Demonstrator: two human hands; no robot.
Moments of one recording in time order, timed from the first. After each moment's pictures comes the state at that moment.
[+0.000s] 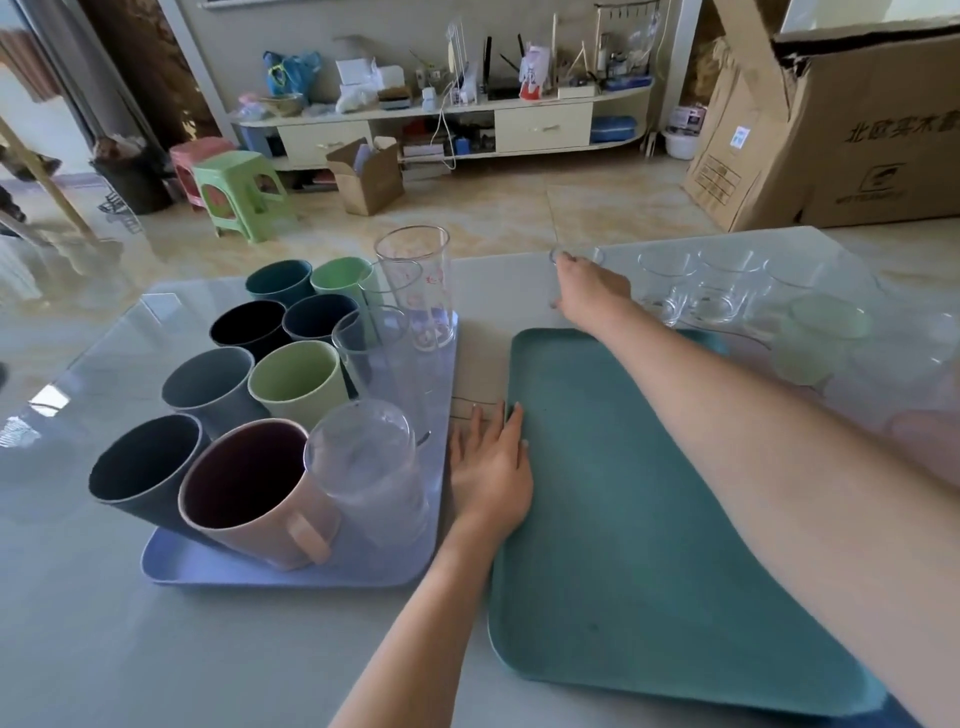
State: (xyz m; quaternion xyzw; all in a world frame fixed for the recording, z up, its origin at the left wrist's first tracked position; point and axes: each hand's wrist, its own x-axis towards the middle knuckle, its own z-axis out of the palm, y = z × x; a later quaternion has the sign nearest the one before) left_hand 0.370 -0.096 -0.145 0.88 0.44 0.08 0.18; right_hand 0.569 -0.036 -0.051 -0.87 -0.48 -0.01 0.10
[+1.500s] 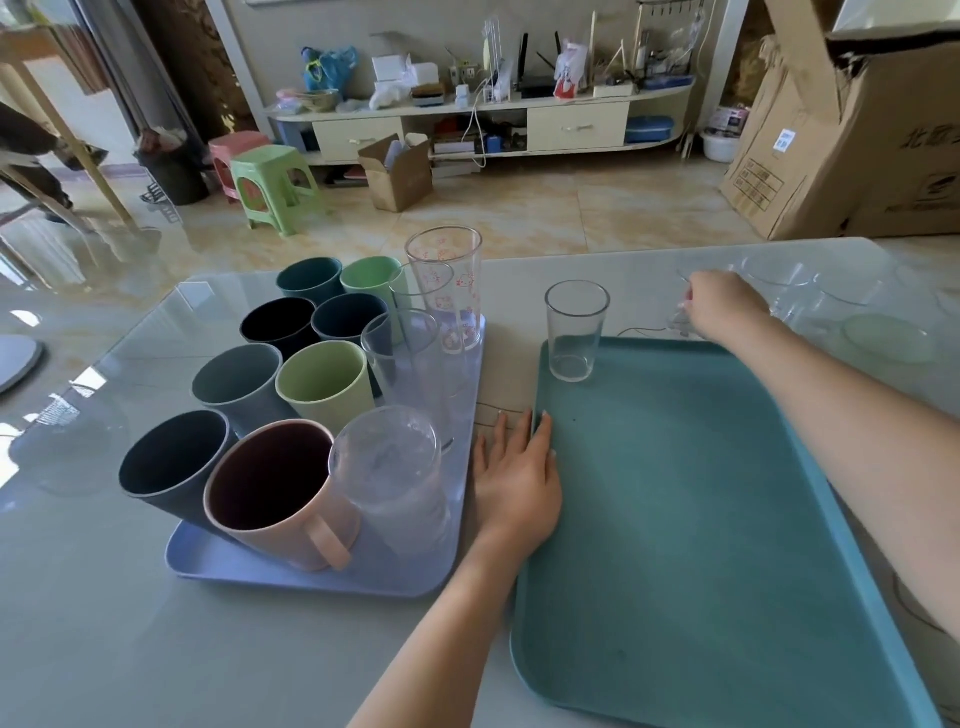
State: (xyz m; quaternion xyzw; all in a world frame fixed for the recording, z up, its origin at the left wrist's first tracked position) left_hand 0.371 -0.098 -0.143 0.87 0.44 0.08 0.18; right_hand 0.650 -0.082 -0.063 -0.92 -0.39 0.02 0.10
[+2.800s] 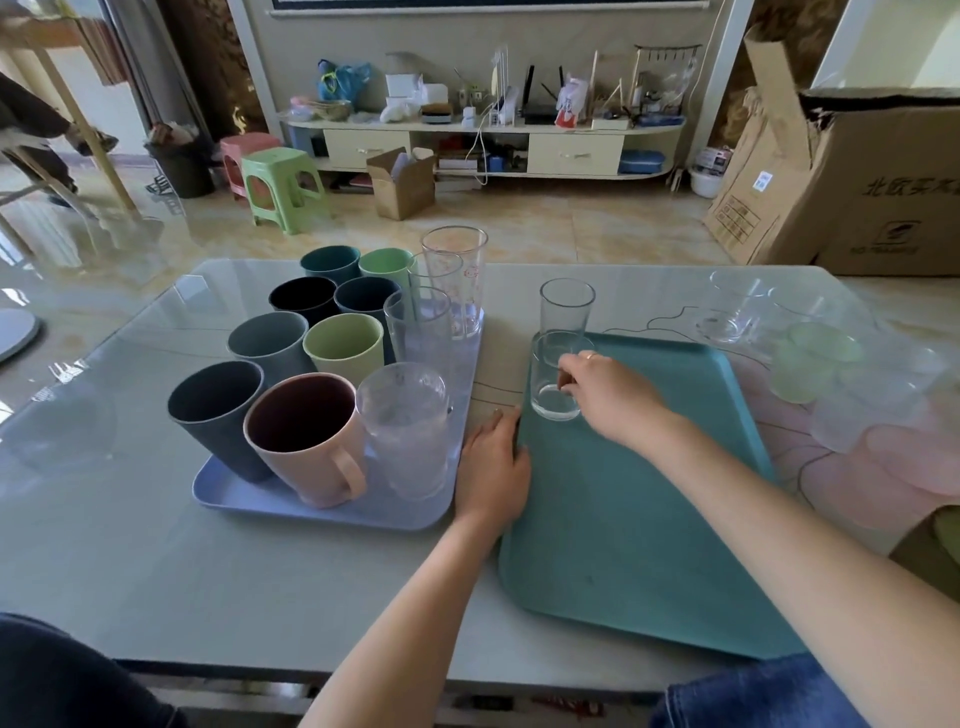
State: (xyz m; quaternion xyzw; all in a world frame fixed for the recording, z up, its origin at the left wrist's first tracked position) left_hand 0.343 -0.122 -0.141 0.81 0.43 0.26 0.32; right_hand 0.492 -0.151 -0.069 -0.79 -0.60 0.04 0.12
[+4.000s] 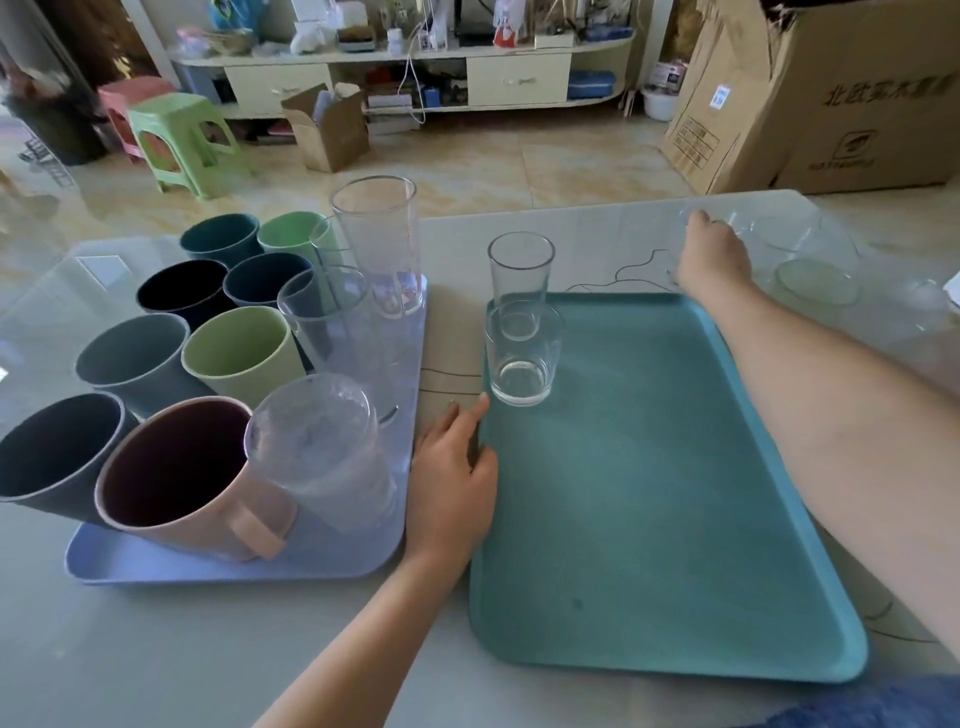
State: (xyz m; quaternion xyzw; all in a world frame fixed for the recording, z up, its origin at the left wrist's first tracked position) left_hand 0.343 -0.115 -0.152 0.77 0.42 0.29 0.39; right_hand 0.690 -0.100 -0.085 -0.93 -0.31 -0.09 0.16
